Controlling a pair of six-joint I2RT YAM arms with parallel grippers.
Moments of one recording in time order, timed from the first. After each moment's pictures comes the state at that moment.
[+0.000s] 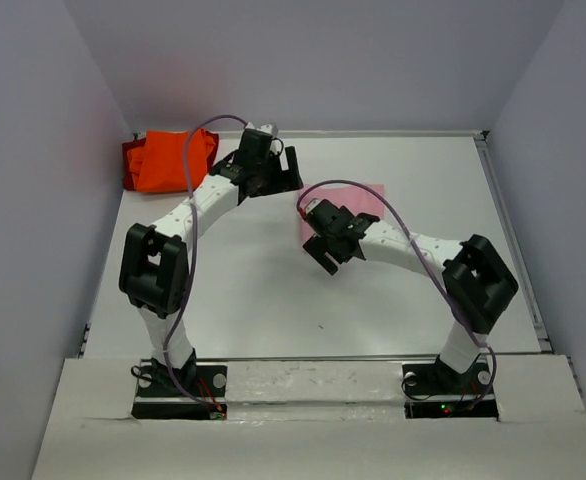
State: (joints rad) left arm -0.45 1.81 1.52 -0.40 0.08 -0.51; right arm 0.81 1.75 1.27 -0.61 0.41 -0.06
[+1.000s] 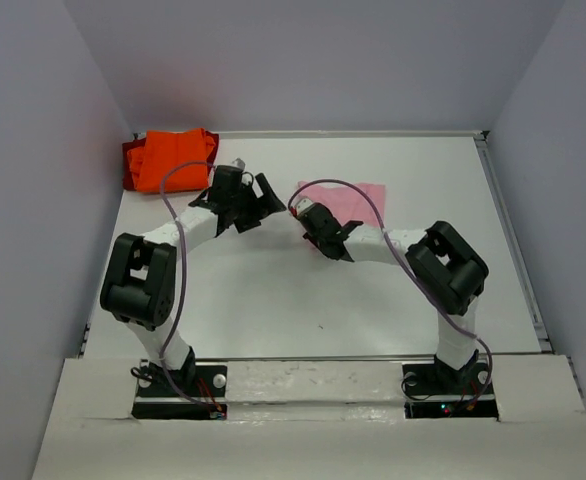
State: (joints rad) left arm -0.34 1.70 1.15 -0.15 0.22 -0.73; right arm 0.78 1.95 1.21 -0.22 0.50 -0.16
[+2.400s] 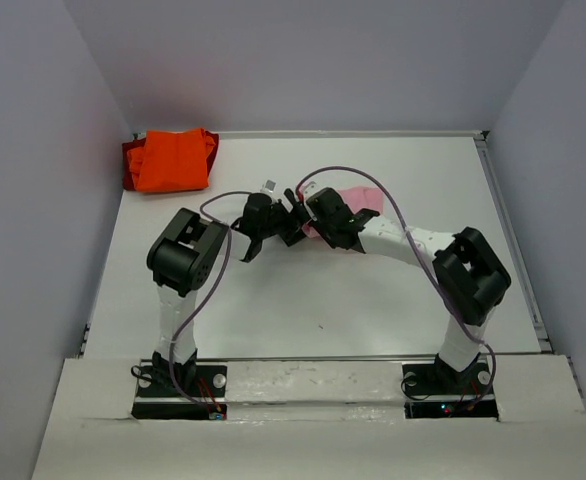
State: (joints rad) left arm -0.48 2.04 0.92 0.73 0.41 -1.22; right arm 0.74 1.81 1.25 -0.34 0.40 -0.13
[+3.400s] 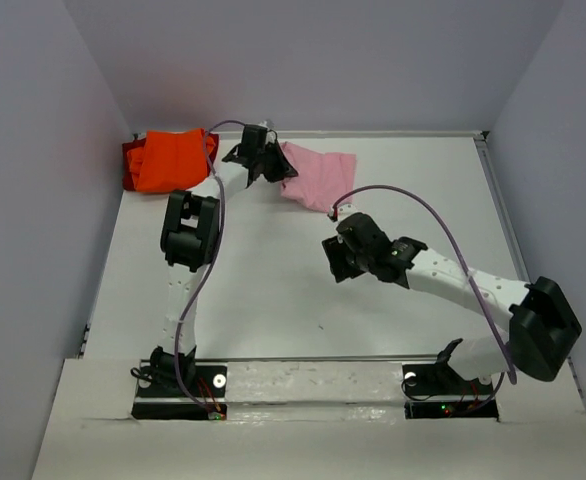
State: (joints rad) left arm -0.35 2.30 1.77 -0.10 0.36 -0.74; right arm 0.79 1.42 0.97 -0.44 0.22 0.26
